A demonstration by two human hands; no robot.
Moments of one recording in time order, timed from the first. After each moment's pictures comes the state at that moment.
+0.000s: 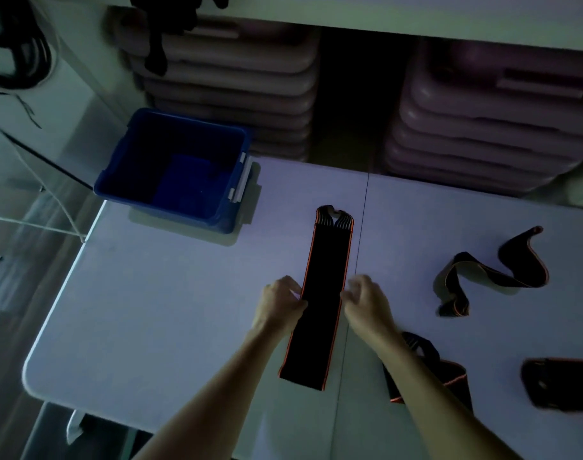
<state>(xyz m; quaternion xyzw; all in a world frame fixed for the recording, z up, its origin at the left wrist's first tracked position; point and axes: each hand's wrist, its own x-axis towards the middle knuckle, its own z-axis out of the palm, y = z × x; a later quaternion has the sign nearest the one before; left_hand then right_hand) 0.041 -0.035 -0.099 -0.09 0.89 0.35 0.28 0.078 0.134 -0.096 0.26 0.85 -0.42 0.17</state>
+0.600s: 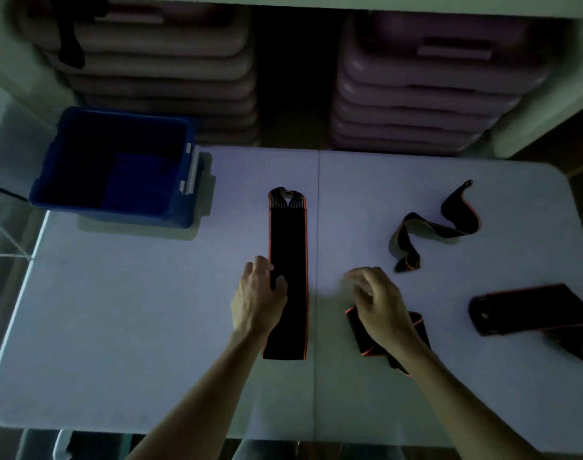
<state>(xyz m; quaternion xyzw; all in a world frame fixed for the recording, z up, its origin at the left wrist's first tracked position) 0.073 -0.016 -0.080 -0.04 0.94 0.29 0.18 0.157 0.188 -0.078 0.17 0.88 -0.45 0.03</state>
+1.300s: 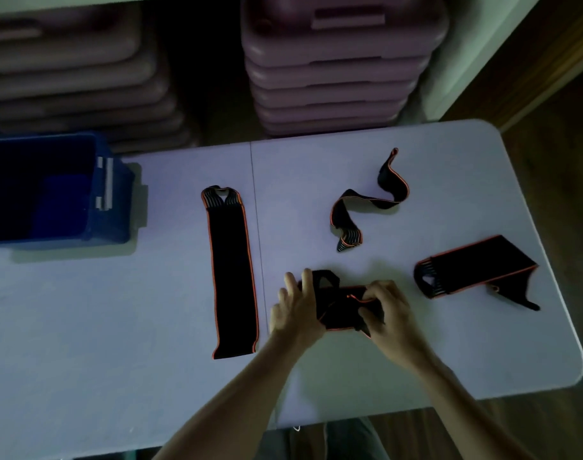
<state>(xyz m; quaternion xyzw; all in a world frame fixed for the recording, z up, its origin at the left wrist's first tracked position) 0.153 0.116 -0.087 0.19 0.91 0.10 0.35 0.261 0.272 -0.094 0.23 0.90 -0.38 0.01</state>
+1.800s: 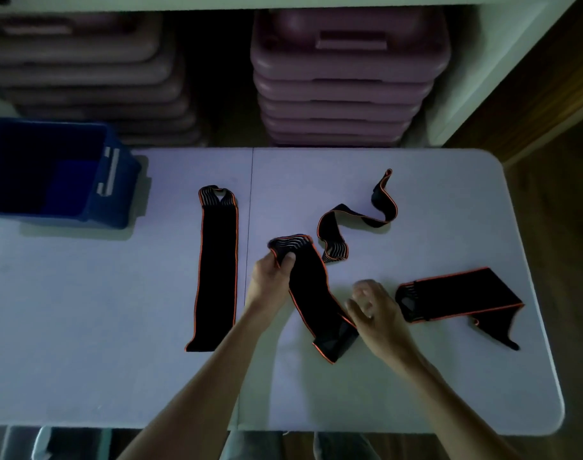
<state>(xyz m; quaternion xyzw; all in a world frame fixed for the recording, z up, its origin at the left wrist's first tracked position) 0.114 0.143 -0.064 -0.10 0.80 0.53 0.25 0.243 0.312 -0.079 0.23 0.87 -0.43 0.06</state>
